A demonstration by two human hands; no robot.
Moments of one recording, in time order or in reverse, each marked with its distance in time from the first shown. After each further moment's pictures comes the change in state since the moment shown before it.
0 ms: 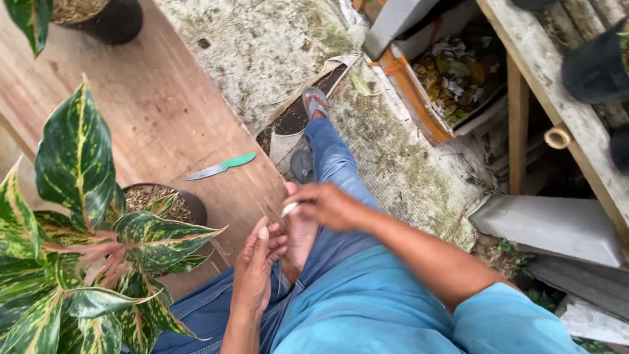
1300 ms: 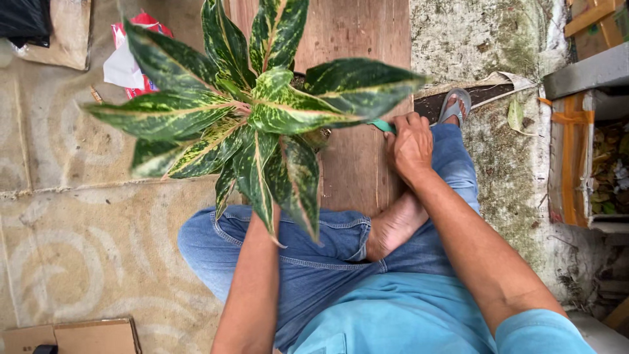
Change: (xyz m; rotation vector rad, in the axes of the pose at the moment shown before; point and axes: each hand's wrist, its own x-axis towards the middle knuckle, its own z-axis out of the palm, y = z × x) left_hand 0.093 0.021 -0.183 0.577 0.699 0.475; right_hand 0.138 0.034 0.059 -0.711 0.270 -0.070
